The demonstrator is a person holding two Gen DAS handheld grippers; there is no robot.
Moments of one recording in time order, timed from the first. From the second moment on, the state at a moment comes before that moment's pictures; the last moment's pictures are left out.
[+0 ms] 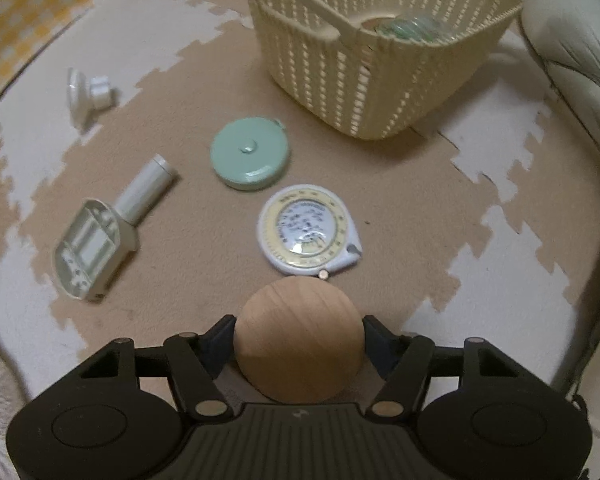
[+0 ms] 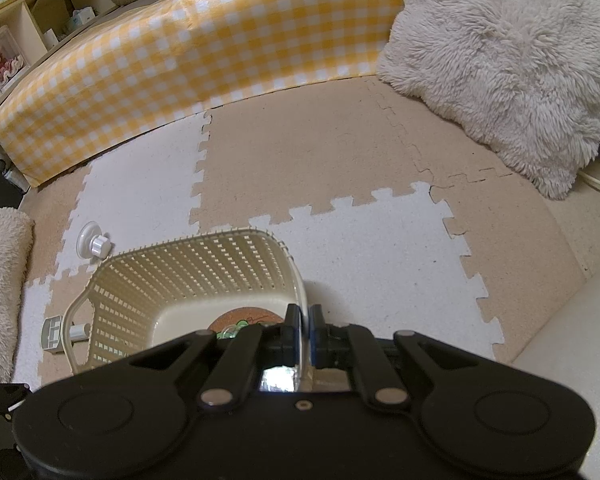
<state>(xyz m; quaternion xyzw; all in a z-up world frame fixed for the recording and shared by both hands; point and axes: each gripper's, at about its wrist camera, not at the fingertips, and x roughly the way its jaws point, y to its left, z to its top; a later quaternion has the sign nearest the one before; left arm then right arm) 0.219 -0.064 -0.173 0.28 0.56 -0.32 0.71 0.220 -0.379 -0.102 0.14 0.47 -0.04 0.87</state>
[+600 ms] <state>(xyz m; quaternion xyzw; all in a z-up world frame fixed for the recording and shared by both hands) 0.236 -0.051 -0.116 0.14 0.53 -0.29 0.79 0.220 -0.378 -0.102 0.14 0.47 -0.04 0.87</state>
